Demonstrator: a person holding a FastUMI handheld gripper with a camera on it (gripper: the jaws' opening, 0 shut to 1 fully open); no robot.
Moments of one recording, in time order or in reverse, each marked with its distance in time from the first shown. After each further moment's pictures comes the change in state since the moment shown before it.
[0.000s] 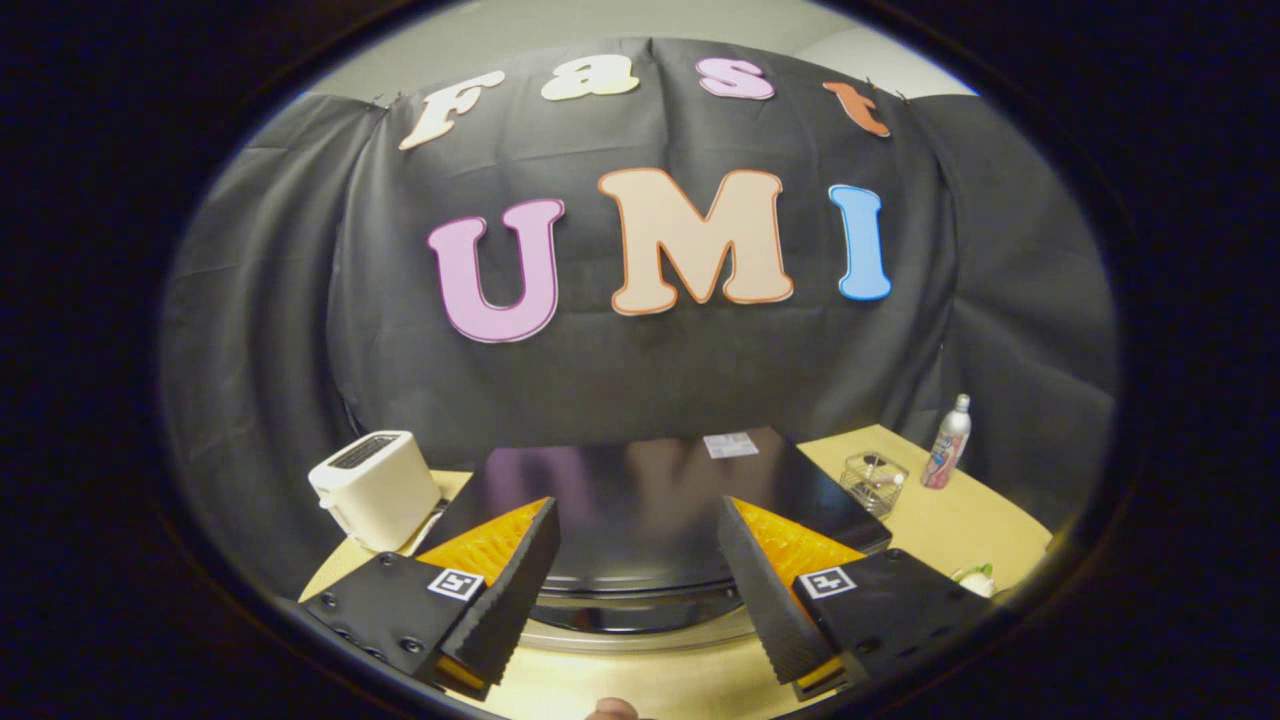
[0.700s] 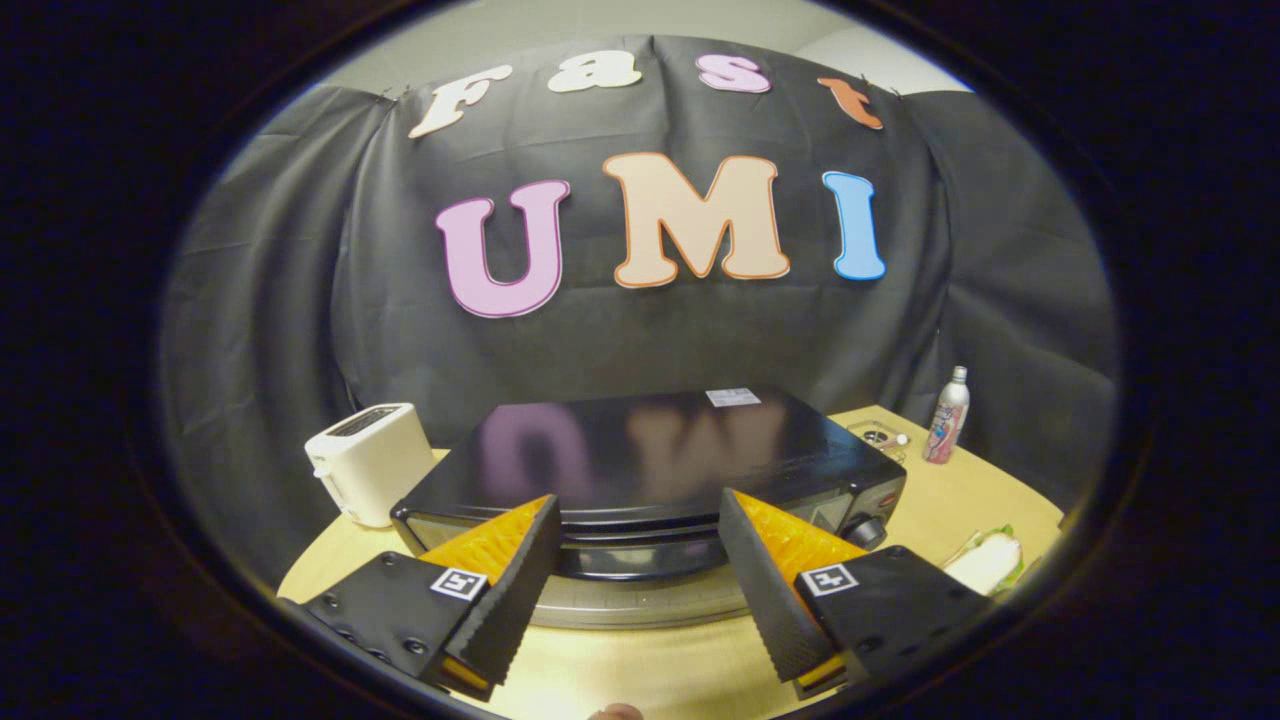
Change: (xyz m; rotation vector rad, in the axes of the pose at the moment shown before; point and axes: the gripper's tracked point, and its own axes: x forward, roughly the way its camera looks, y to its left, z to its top) arm -0.023 0.000 -0.044 -0.012 -0.024 -0.004
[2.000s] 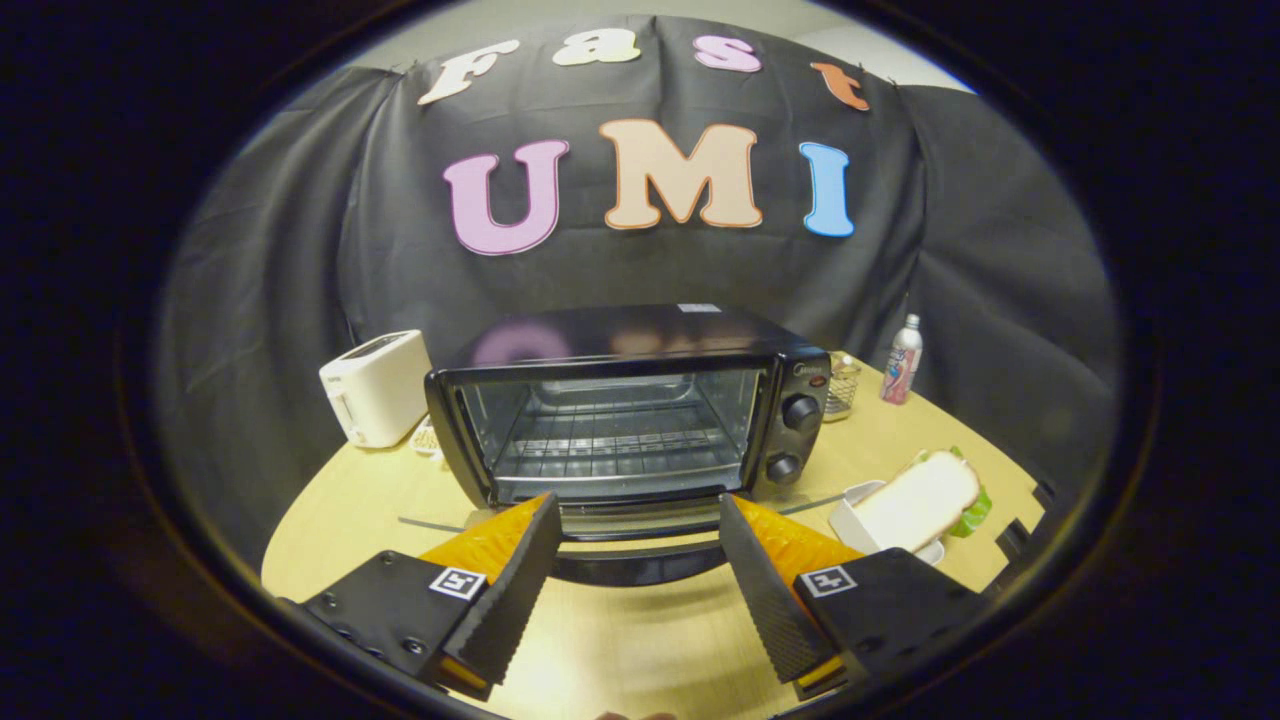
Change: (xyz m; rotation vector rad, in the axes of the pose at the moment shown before) arm -0.095 -0.021 -0.078 -0.030 0.167 -0.054
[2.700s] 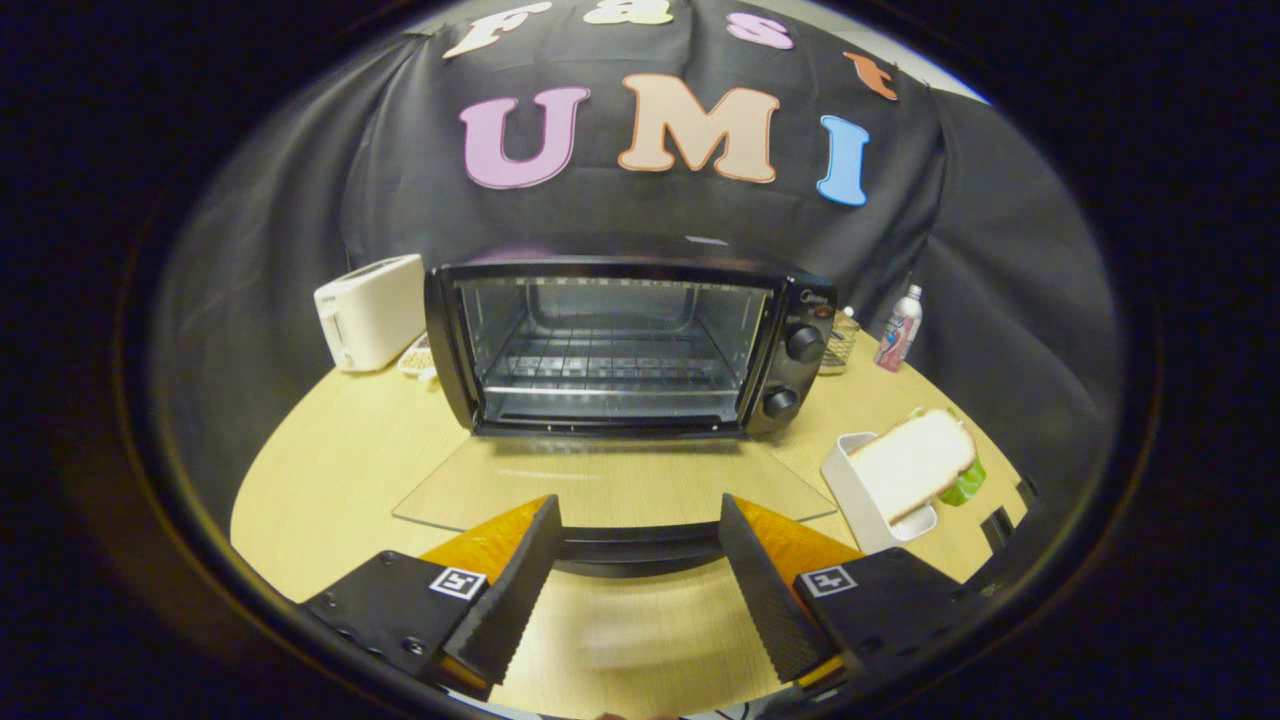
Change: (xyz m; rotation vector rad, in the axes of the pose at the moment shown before) arm -0.008 -0.004 -0.069 -0.113 0.161 -0.034
